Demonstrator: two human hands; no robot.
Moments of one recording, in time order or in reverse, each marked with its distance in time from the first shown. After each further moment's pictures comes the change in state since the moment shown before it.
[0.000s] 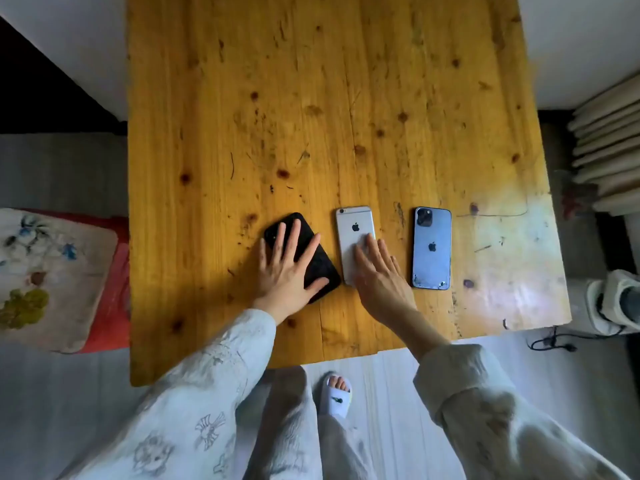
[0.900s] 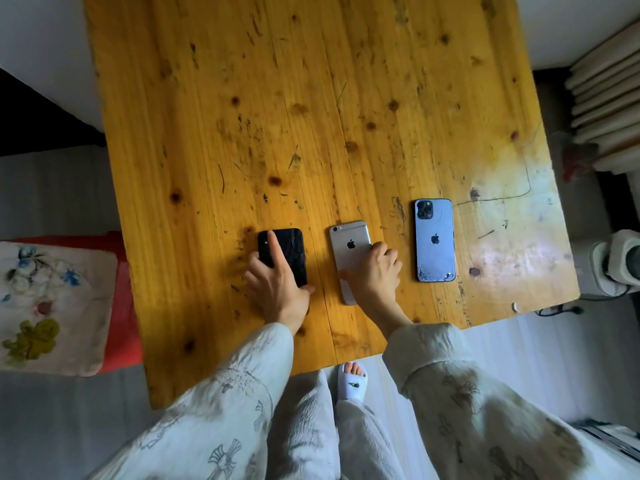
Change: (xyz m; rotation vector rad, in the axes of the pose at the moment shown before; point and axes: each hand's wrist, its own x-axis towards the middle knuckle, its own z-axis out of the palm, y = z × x) left_hand 0.001 0.021 -0.026 -0.347 0.032 -0.583; right_hand 0.032 -0.051 -0.014 0.379 0.117 0.703
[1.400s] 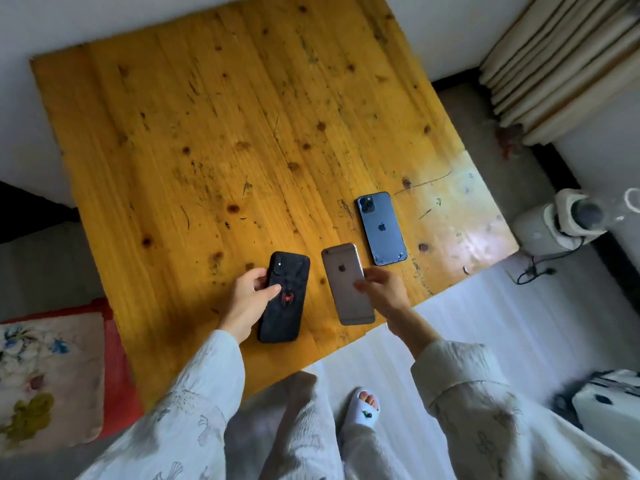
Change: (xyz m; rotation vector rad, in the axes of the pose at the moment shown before) left_hand -0.012 0.003 -0.043 -0.497 -0.373 0.026; right_hand -0.042 0.072 -0.052 0.664 -0.127 0.122
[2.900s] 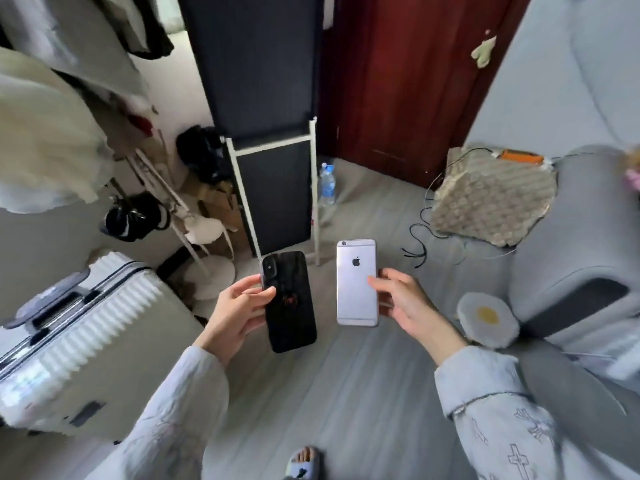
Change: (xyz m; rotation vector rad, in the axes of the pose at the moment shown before) left_hand -0.860 -0.309 0.813 0.994 -1.860 0.412; right_hand -0.685 0.879 -0.426 1.692 1.645 0.205
